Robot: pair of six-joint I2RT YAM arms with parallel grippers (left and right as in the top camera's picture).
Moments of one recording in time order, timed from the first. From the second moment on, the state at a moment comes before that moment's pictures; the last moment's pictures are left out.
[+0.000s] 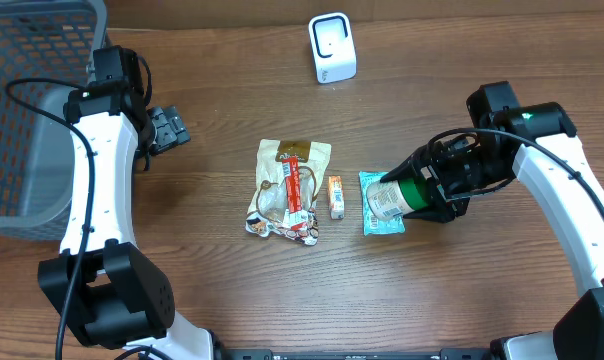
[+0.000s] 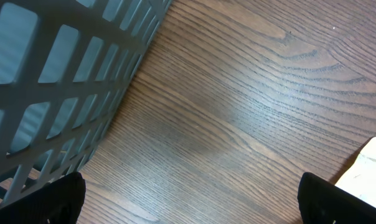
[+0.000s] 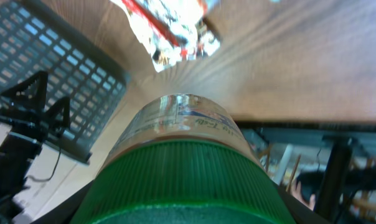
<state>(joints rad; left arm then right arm) 0.20 1.77 1.60 -1.11 -0.19 -0.31 0.17 1.61 1.35 -1.29 -0.89 0.86</state>
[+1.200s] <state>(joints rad) 0.20 1.77 1.60 -1.11 -0.19 -0.31 0.22 1.85 2.07 -0.90 -0.39 0.52</state>
